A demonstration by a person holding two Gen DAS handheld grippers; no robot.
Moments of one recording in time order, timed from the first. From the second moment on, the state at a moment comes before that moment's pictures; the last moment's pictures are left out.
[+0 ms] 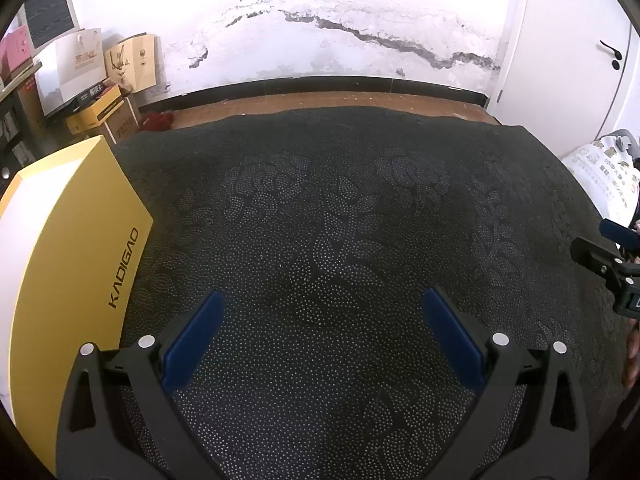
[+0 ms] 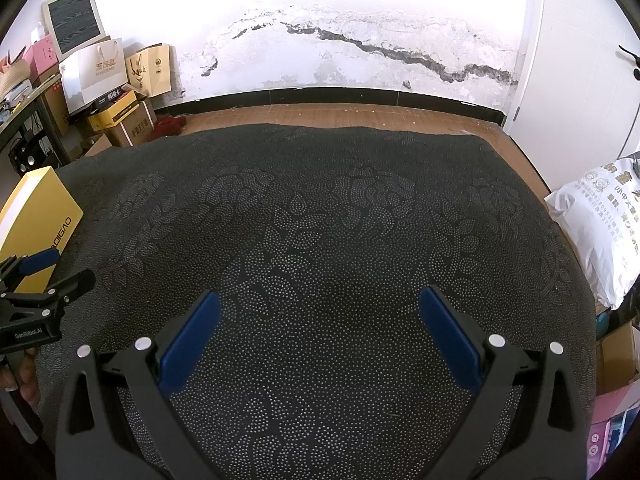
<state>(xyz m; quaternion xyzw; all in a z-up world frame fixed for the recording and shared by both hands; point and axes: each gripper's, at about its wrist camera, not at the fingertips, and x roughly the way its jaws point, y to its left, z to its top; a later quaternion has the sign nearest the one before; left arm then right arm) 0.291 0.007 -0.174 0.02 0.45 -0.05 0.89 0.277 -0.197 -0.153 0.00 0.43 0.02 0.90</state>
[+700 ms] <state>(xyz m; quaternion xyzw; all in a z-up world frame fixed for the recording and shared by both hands) 0.290 0.008 -0.175 0.01 0.45 -0.05 0.89 0.278 -0.196 -0.153 0.00 0.43 0.02 0.90</state>
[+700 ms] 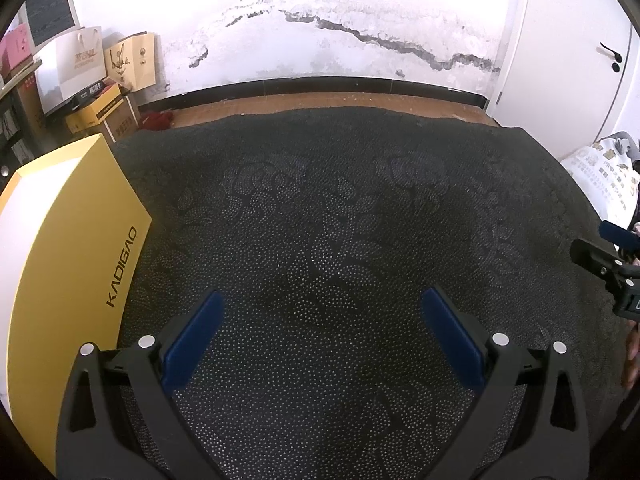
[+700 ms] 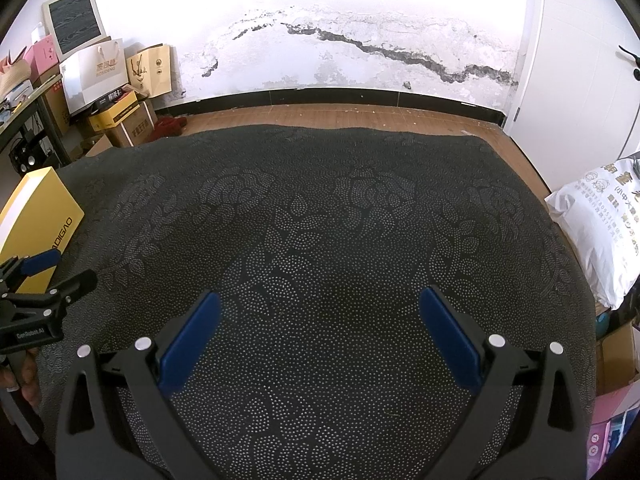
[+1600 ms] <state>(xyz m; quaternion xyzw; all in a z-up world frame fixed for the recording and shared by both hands) 0.287 0.006 -0.170 0.01 0.45 -0.06 0.89 0.277 -0.195 -0.152 0.00 0.43 0.02 0.90</state>
